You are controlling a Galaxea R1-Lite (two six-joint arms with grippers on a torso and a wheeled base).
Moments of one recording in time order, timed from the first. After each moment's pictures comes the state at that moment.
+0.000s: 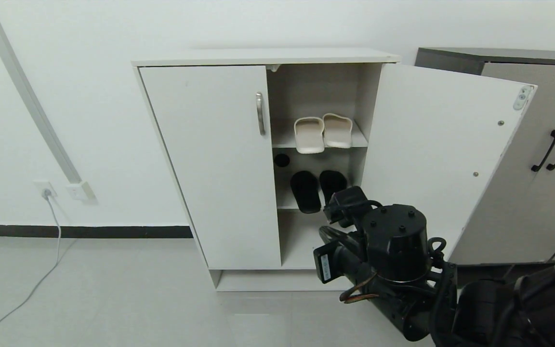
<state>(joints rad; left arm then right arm) 0.00 0.00 0.00 0.00 0.08 -0.11 0.93 1.89 -0.84 -0.83 -0.48 0.06</state>
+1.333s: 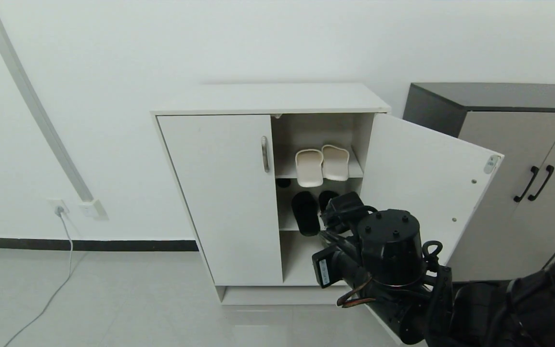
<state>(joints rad) 0.00 0.00 0.00 0.00 0.08 -0.11 0.92 1.91 -0.83 -0.83 -0.48 0.06</state>
